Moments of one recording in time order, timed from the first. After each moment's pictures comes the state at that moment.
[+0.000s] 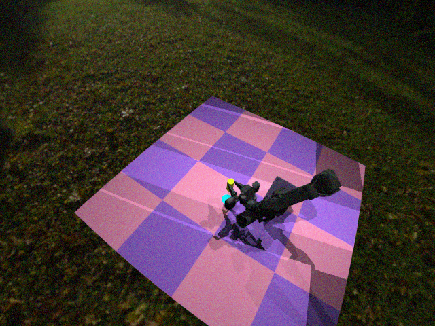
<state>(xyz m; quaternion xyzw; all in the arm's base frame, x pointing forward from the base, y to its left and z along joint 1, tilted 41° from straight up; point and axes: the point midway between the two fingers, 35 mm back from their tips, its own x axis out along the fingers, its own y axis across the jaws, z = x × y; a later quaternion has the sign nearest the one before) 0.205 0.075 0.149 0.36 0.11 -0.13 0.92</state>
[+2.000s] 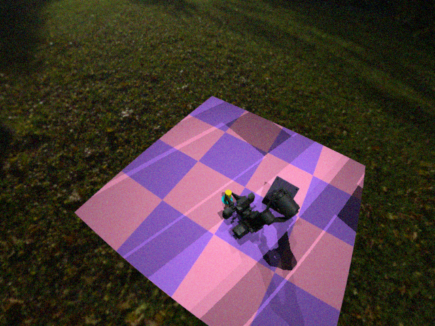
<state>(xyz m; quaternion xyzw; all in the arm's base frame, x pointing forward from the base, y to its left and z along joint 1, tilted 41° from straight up) 0.202 0.144 0.069 0.36 0.11 -0.13 0.92</state>
